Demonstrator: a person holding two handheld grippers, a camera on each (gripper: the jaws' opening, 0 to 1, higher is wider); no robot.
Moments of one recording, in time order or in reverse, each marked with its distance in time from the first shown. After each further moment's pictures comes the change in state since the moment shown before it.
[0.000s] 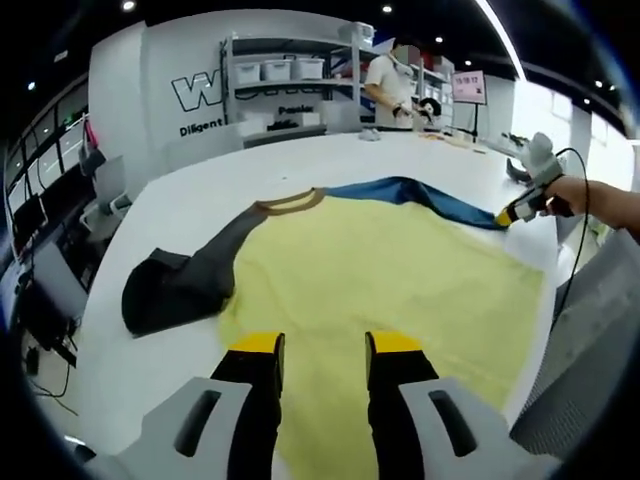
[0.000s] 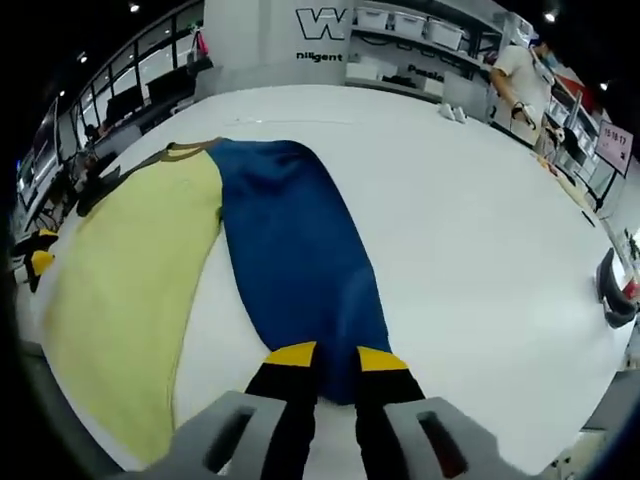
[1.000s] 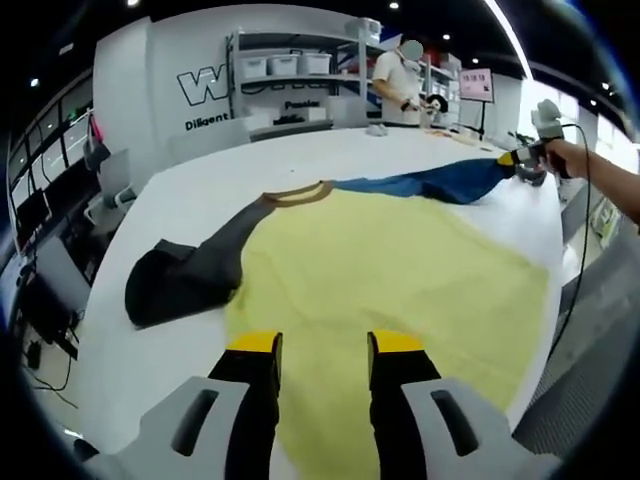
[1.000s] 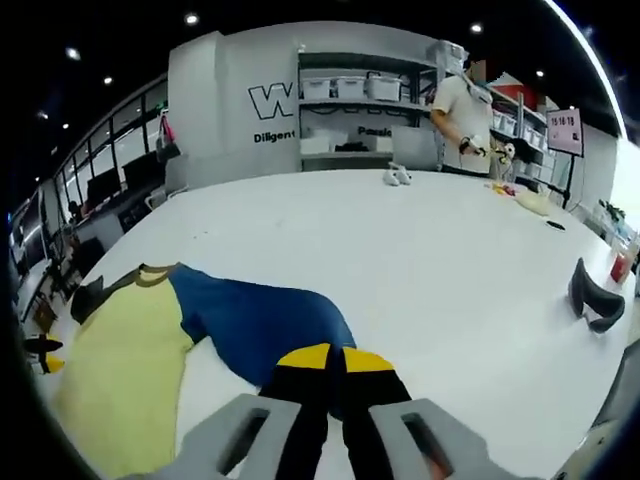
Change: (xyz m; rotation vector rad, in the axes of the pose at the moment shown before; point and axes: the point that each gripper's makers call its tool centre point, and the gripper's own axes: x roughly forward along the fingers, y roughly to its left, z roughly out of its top) left arm 0.002 0.006 -0.008 -0.020 0.028 0.015; right arm -0.035 -0.088 0.107 0.202 -0.282 -0.047
